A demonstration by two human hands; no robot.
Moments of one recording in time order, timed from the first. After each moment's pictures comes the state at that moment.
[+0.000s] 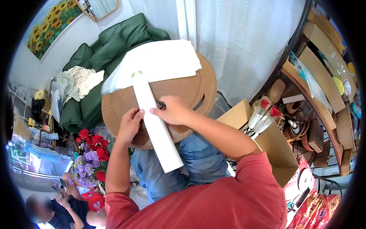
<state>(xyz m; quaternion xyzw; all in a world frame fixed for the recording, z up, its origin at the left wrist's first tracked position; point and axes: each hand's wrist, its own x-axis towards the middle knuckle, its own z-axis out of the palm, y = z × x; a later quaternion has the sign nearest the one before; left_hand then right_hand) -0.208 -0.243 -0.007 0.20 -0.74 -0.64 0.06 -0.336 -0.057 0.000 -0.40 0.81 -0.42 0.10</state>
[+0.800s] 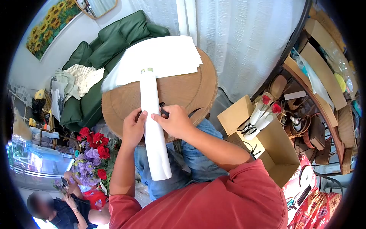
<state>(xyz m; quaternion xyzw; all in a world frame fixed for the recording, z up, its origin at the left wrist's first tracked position) -0.192 -0.229 -0.024 0.15 -0.81 -0.53 0.18 -0.280 -0.046 -0.009 -0.27 0.78 -0.55 0.14</state>
